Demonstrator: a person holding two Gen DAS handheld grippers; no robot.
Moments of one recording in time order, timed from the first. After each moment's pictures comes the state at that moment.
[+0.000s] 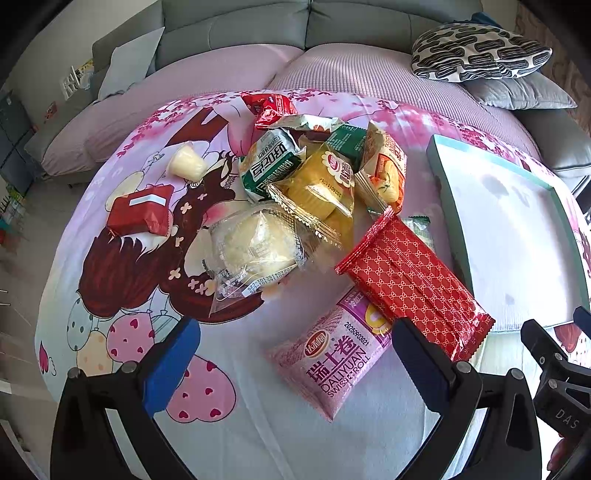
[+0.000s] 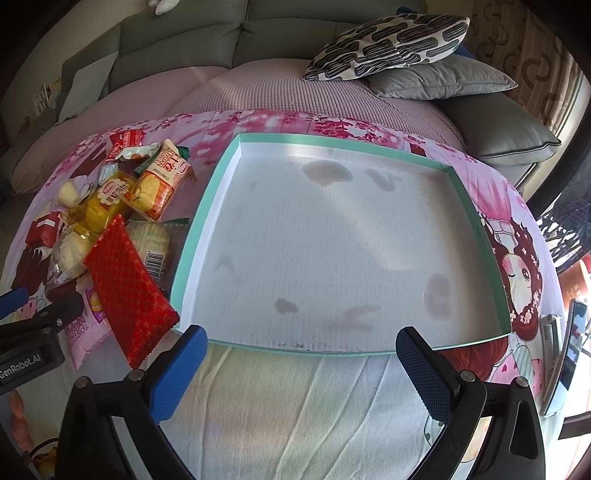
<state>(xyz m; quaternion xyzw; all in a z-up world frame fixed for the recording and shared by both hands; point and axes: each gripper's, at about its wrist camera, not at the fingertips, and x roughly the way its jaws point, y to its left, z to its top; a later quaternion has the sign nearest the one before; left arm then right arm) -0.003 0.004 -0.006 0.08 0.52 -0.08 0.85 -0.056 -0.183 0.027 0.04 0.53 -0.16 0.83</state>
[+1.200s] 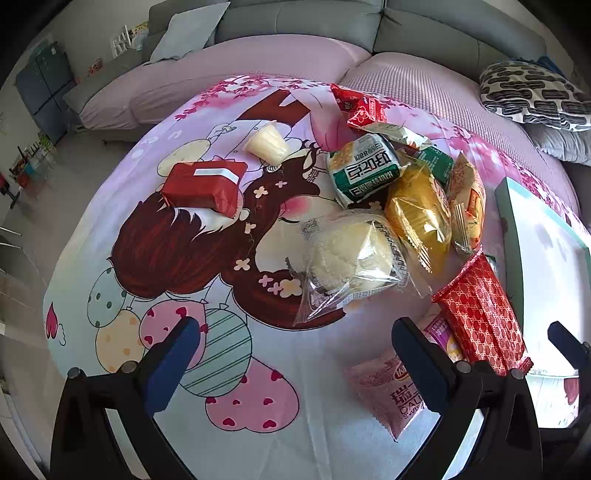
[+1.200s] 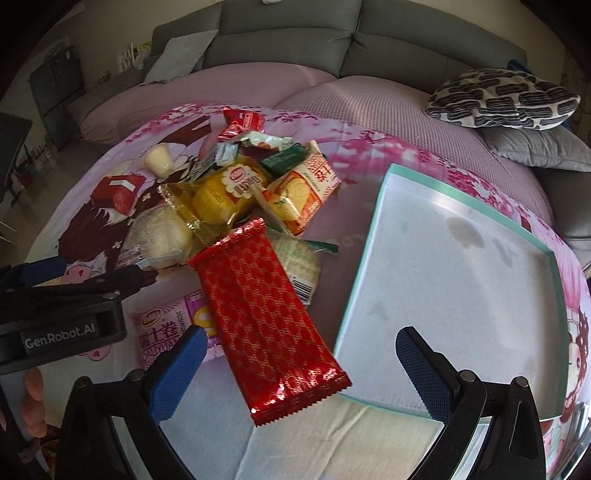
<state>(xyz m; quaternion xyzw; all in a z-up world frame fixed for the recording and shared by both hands) 0.024 0.059 -0.010 0.02 0.54 0.00 0.84 -0.007 -0.091 0.012 -0.03 0.51 0.01 0.86</state>
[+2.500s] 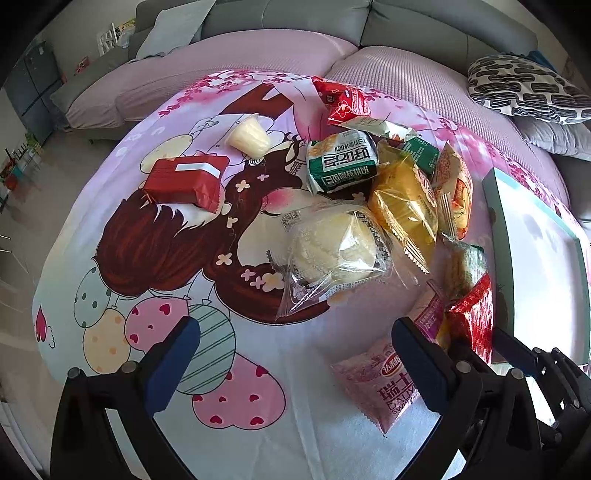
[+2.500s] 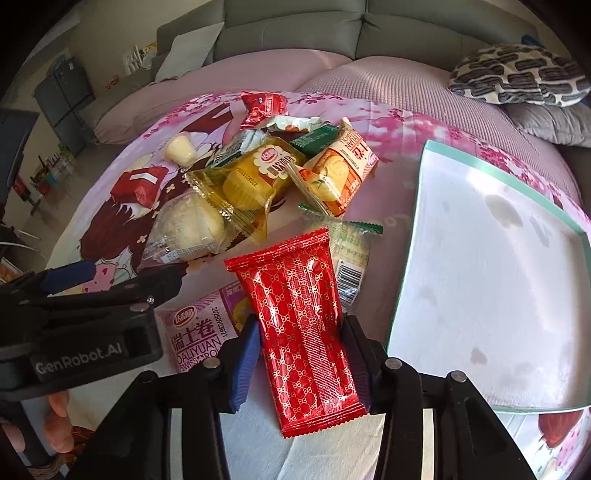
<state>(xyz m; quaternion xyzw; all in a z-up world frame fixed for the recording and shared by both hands) 0.024 0.053 -0.012 0.02 0.55 -0.03 0.84 -0.005 -0.091 0.004 0.05 0.54 0.04 0.84</state>
